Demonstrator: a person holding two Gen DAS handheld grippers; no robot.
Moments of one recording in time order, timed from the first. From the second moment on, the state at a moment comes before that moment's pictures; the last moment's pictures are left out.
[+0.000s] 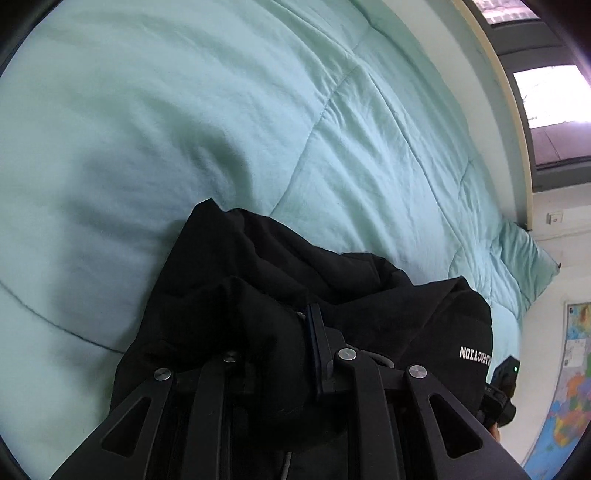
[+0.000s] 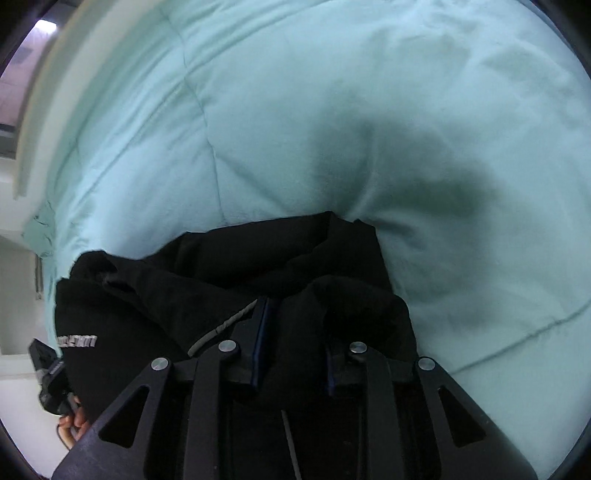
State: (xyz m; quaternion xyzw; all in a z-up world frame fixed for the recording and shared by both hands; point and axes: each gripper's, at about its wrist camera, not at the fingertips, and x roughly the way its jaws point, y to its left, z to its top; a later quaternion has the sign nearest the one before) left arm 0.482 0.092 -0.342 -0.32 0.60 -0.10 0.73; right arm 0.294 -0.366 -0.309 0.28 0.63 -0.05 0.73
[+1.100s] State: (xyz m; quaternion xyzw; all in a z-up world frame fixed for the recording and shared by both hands) left arm 0.517 0.133 -0.297 -0.22 0.61 -0.20 0.73; right arm 0.302 -0.394 -0.257 0.08 0.60 0.05 0.80
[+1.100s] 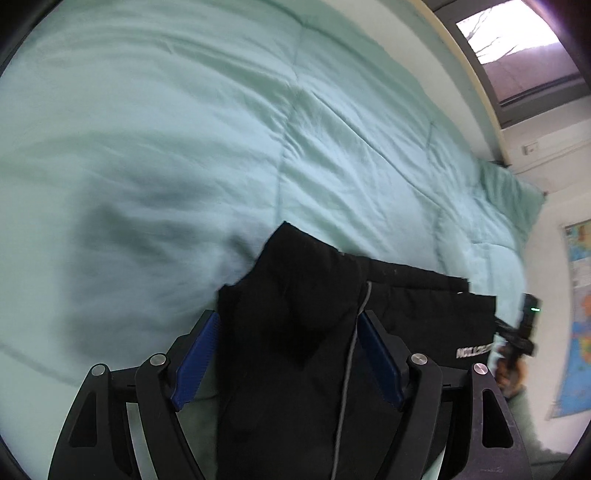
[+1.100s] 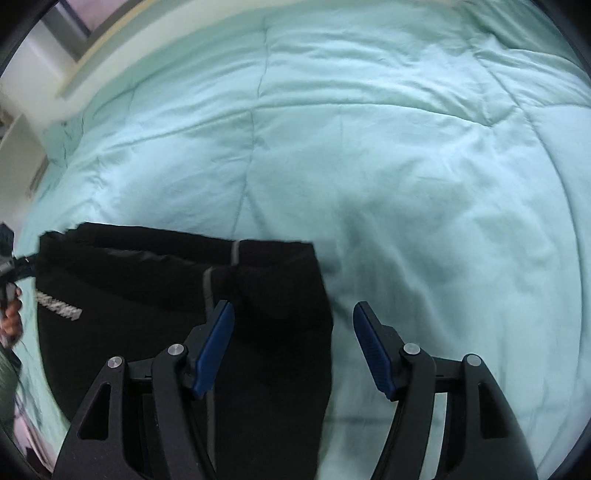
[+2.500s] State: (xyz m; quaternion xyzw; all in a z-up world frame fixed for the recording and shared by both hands) left arm 0.511 0.202 -0.287 -0.29 0.55 -0.04 0.78; right arm 0.276 -0.388 -0.200 0.10 0.53 -0.05 0.84
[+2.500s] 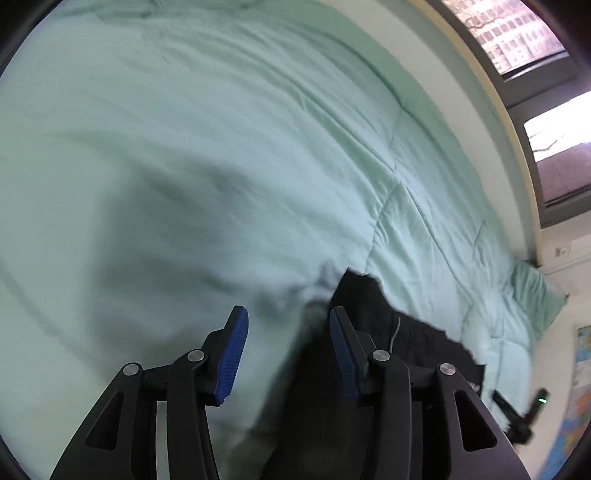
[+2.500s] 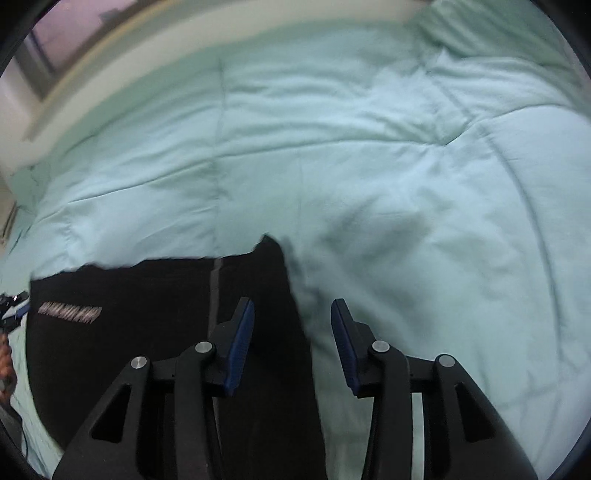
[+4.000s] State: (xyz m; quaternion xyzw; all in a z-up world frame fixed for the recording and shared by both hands) left arm 0.462 0.015 -0.302 -0.12 0.60 -0.11 0.78; right arm 0.303 -0.198 -0.290 0.05 0.58 0.01 0.82
